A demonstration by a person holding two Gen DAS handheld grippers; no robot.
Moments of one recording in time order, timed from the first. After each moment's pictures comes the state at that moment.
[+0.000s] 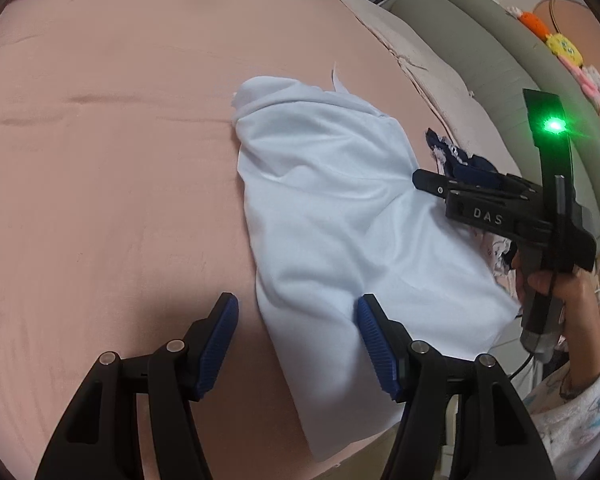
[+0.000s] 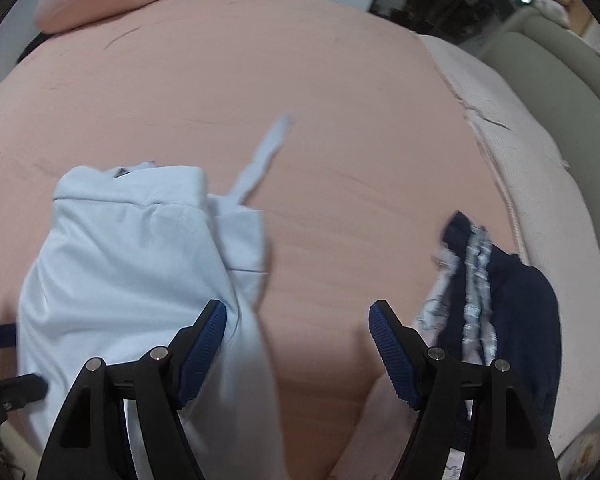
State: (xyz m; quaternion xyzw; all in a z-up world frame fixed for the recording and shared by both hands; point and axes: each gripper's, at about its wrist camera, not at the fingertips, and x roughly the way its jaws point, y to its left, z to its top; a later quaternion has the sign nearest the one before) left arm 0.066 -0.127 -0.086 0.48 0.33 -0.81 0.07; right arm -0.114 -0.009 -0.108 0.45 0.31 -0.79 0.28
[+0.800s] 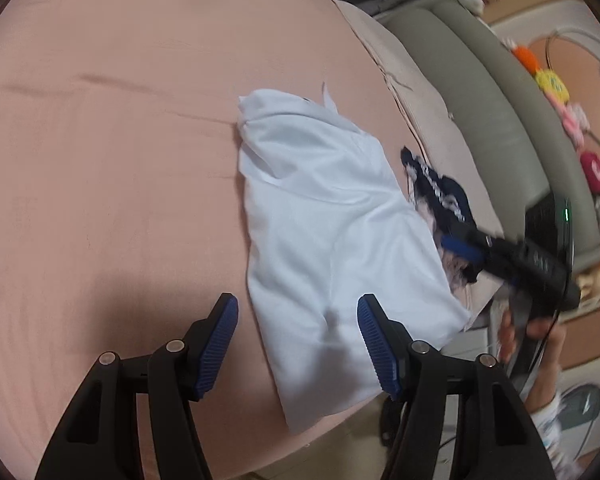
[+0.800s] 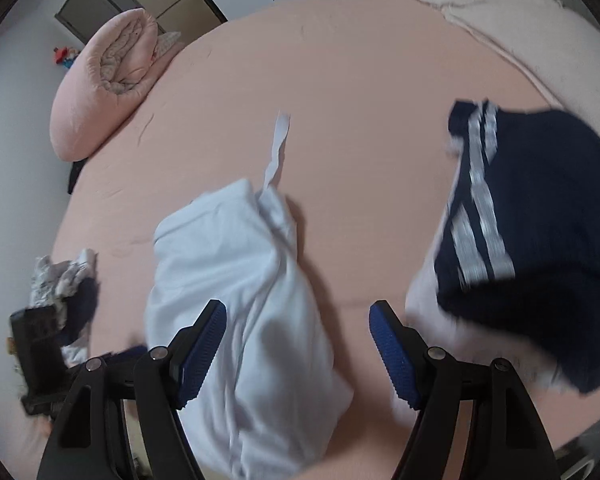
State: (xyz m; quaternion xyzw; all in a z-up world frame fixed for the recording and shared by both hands) left arm 0.093 -0.149 -0.081 0.44 0.42 -0.79 0.03; right arm -0.121 0.092 -0.083 0.57 0.01 -0.74 0.36
